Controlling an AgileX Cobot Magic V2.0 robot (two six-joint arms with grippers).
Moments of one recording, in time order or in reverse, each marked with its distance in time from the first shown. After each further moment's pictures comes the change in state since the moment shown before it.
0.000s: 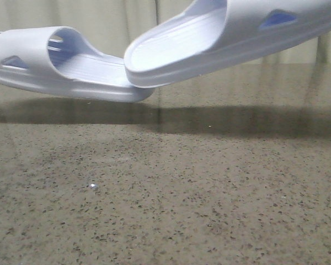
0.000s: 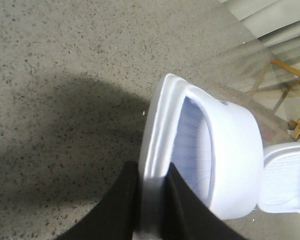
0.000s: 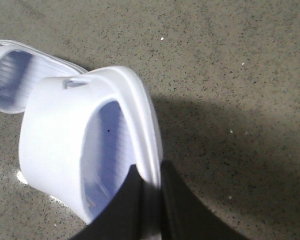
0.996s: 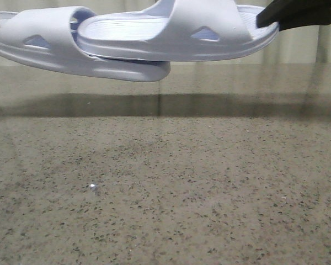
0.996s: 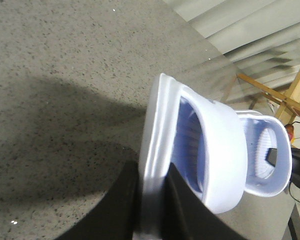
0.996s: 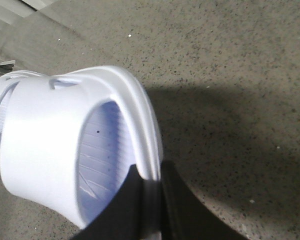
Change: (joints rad) left arm -0.061 0.000 0.000 -0.124 -0.001 0.016; right arm 0.079 0.348 0.000 0.425 -0.138 -0.292
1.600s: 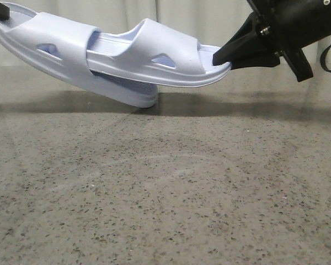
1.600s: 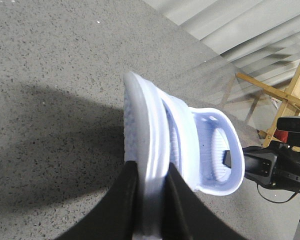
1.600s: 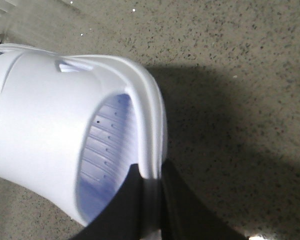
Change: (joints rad) left arm -0.056 0.000 -0.047 -0.007 -0.038 0.008; right arm 0.120 0.185 0.000 0.192 -0.062 -0.171
